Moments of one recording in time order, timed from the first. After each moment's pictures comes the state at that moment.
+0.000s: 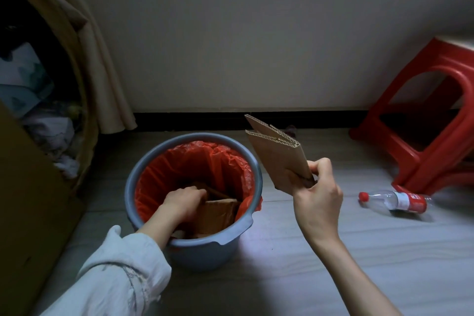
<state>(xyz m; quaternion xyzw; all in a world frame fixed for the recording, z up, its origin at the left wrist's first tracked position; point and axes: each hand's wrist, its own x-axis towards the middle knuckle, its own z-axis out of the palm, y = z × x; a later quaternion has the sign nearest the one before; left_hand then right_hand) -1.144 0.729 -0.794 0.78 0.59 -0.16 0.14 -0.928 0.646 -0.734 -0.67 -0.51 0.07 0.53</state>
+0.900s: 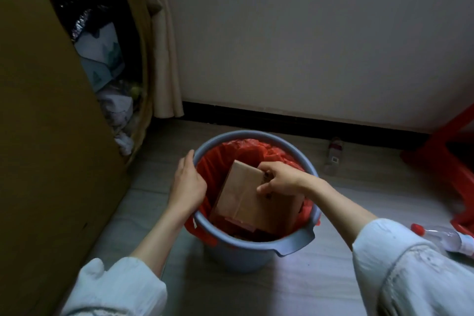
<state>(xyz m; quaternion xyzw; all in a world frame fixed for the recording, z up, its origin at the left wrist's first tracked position) -1.220 0.714 -0.789 0.51 0.74 0.37 0.23 -1.022 0.762 -0.747 -0.54 -0.79 0.30 -0.01</state>
